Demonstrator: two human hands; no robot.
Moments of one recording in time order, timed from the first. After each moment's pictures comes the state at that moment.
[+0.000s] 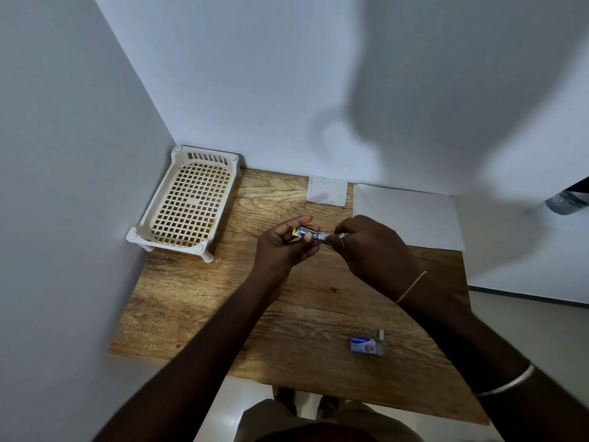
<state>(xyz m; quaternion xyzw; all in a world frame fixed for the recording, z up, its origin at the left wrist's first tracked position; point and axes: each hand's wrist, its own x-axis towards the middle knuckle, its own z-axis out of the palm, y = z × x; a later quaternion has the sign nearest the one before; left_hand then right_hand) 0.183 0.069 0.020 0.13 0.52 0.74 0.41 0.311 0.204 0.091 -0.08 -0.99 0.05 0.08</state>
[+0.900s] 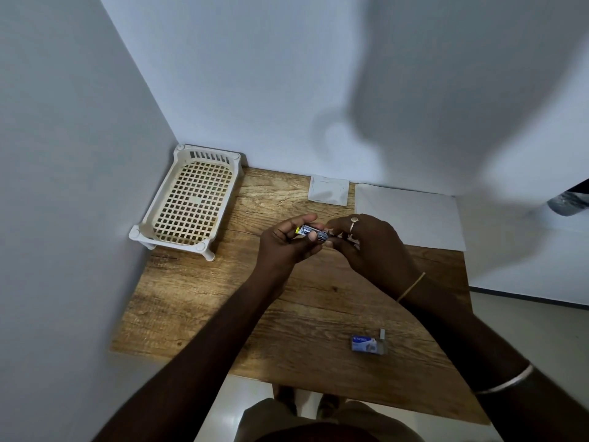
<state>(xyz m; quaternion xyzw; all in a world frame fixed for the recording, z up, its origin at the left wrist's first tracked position) 0.184 0.068 0.024 0.15 0.53 0.73 0.40 0.310 0.204 0.089 -0.16 -0.95 0.23 0.12</state>
